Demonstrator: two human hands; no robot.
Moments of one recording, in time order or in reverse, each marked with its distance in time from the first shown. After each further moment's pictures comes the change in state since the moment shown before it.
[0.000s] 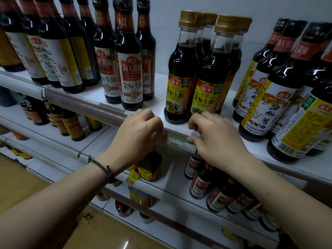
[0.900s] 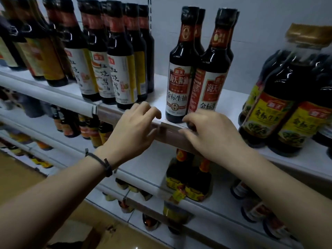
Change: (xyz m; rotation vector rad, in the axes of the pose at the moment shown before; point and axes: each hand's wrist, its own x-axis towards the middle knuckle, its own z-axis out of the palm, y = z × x) left_hand -0.019 -0.198 -0.052 0.052 -0.036 -0.032; right_hand 0.134 -0.149 0.061 -0.013 0.001 -0.022
